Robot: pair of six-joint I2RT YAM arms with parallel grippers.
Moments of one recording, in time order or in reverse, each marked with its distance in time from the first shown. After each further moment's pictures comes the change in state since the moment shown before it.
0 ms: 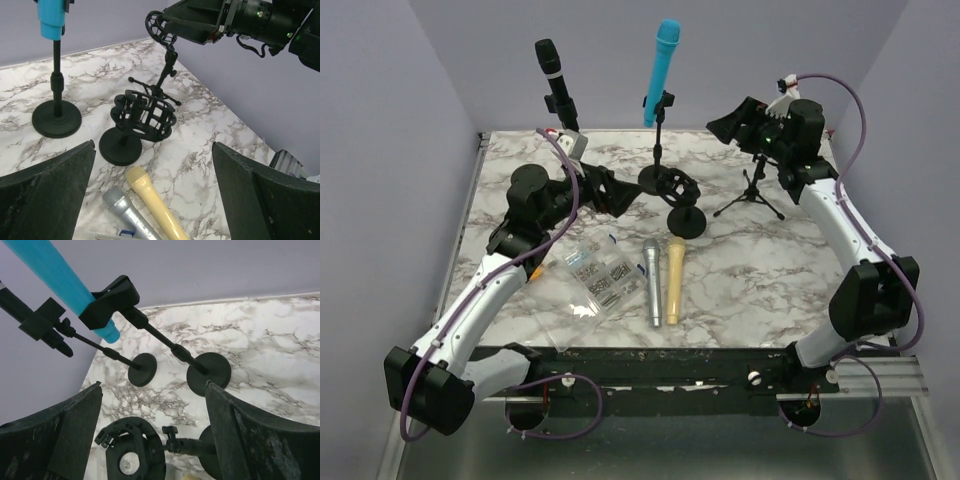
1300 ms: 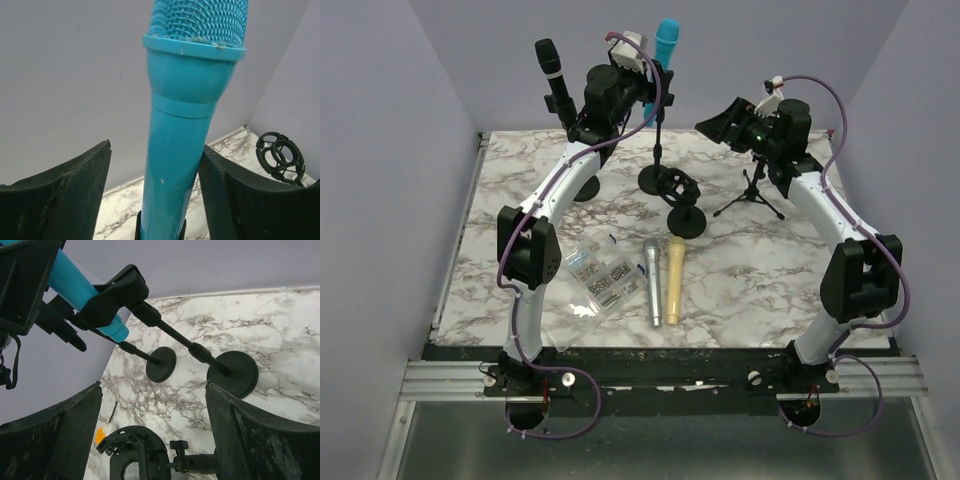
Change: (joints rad) left arm -0.013 1.022 1.107 0.129 -0.318 0.251; right arm 0.001 0.153 0.043 0.137 -0.152 0.096
